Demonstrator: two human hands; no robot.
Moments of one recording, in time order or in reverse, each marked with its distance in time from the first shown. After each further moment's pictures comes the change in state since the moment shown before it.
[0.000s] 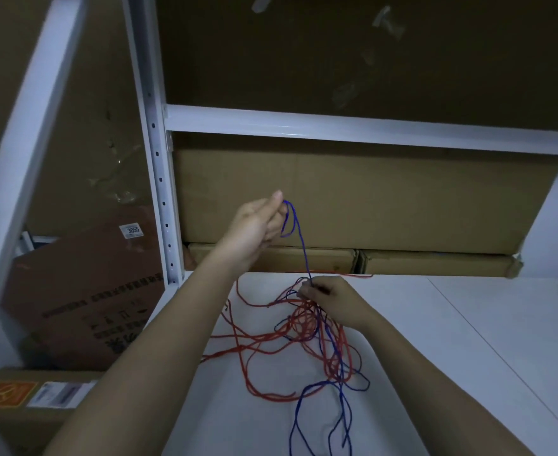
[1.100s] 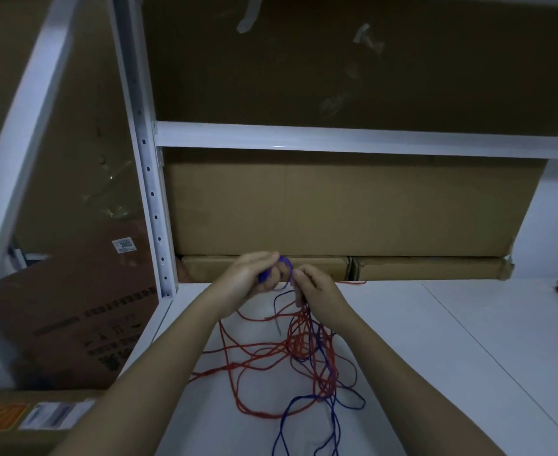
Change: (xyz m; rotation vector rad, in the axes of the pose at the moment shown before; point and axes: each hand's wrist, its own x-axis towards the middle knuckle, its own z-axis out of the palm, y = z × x) left_hand -0.013 -0.048 -0.019 0.115 -0.206 -0.189; right_hand 0.004 -0.031 0.005 0.212 0.151 -0.100
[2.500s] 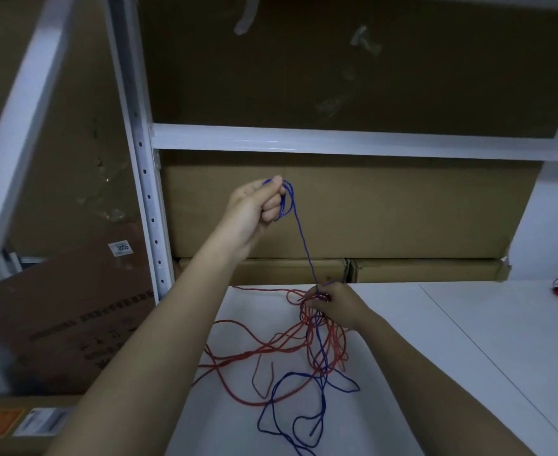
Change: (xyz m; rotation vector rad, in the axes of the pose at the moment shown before) left_hand 0.028 0.087 0.024 -0.244 0.177 0.277; right_hand 0.012 0.054 -0.043 -0.472 -0.169 0.164
